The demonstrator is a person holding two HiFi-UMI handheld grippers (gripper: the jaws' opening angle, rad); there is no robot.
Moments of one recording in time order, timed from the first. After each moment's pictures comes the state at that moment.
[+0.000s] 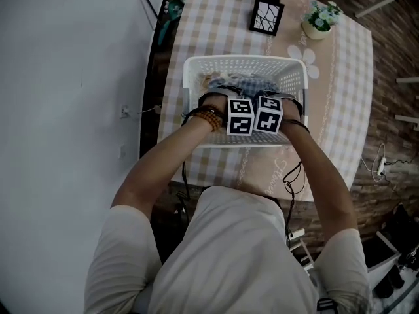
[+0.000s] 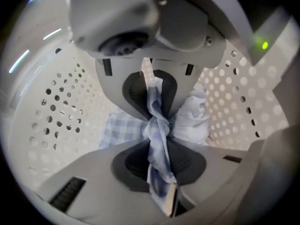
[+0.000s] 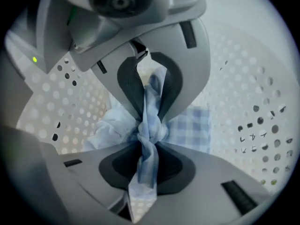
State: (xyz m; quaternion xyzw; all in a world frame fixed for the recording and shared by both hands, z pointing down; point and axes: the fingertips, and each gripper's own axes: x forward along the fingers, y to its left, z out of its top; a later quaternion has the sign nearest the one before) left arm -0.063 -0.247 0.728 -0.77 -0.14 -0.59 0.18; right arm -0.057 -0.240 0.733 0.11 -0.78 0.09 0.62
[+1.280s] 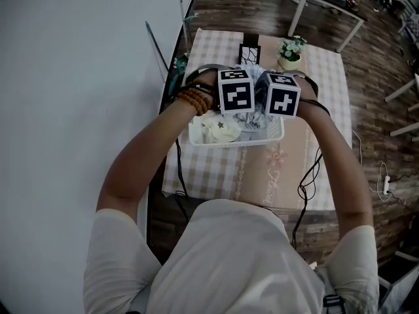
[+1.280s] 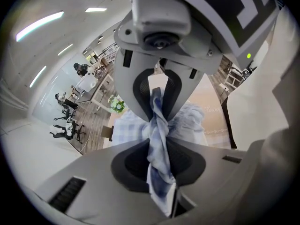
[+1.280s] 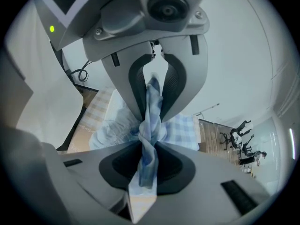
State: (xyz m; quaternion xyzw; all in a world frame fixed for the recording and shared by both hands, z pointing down) left arm -0.036 -0.243 0.429 -0.79 -0.08 -0.57 0.23; right arm -0.029 -0.240 0.436 0.19 -0.78 -0.04 0.60
